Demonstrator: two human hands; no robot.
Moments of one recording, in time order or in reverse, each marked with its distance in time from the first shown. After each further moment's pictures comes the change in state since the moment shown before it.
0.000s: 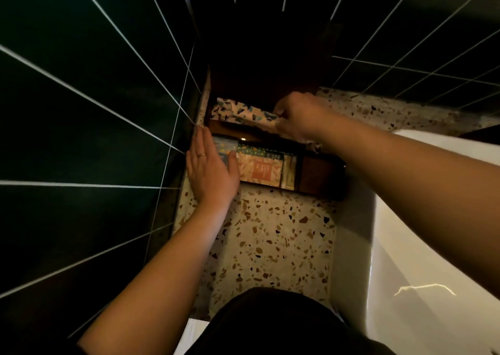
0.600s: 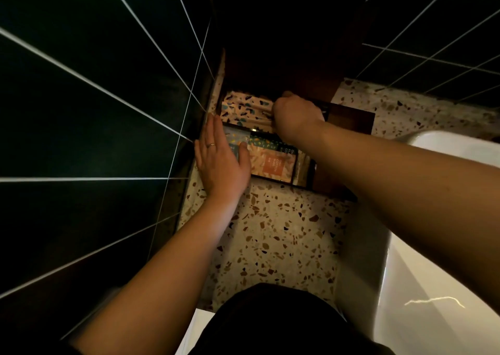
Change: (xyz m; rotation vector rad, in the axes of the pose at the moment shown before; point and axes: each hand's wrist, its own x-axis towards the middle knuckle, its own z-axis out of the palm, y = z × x) left_hand 0.001 -0.001 0.006 -0.038 0.063 -0.021; right_hand 0.035 -0.026 0.058 -0.254 0.009 0.003
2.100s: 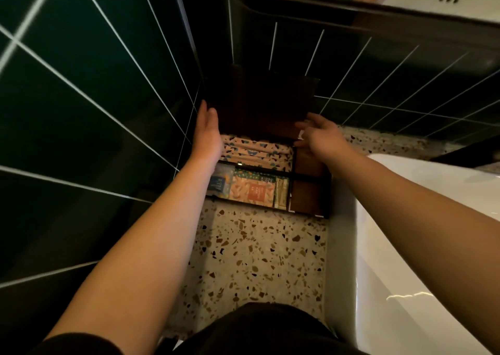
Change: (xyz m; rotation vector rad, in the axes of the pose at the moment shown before) left_hand 0.085 0.062 -0.066 -0.946 -0.254 -0.213; right_hand -0.077 0.073 -0.059 1.335 0.123 0.342
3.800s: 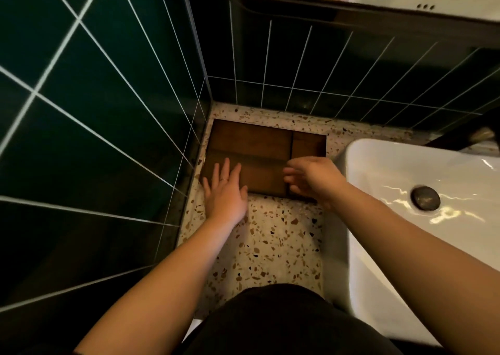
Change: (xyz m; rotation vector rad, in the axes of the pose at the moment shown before) left_hand -0.104 -0.099 -0.002 1.180 -0.119 0.191; right_hand -0.096 0.044 0.013 0.160 -0.047 0.190
